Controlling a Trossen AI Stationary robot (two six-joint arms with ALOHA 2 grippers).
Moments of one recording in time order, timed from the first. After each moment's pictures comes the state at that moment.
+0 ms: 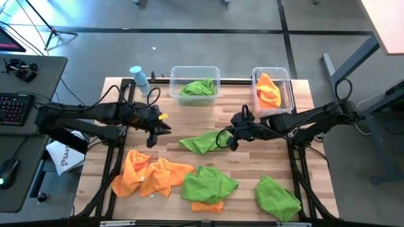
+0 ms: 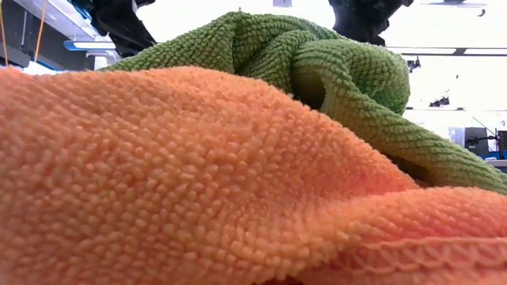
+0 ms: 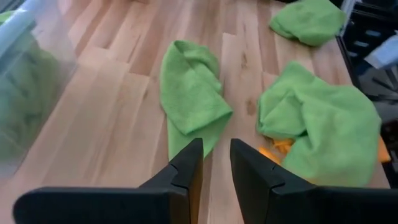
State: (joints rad) left arm 0.01 0.91 0.78 -0.53 0.02 -0.18; right arm 0.20 1.34 1.06 -0.54 0.45 0.63
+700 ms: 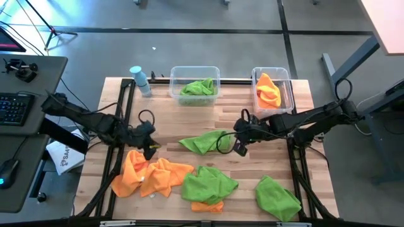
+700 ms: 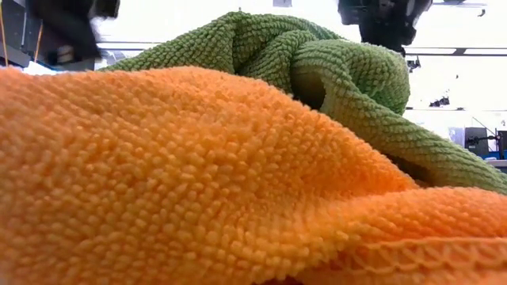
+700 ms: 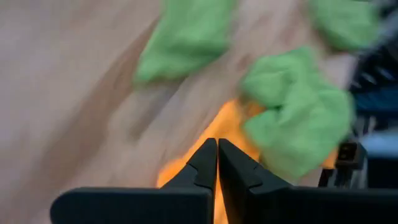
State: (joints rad) left arm -0.38 0.92 0.78 -0.76 -0.24 -1.04; right arm 0.20 1.34 1.06 -0.78 0.28 0.59
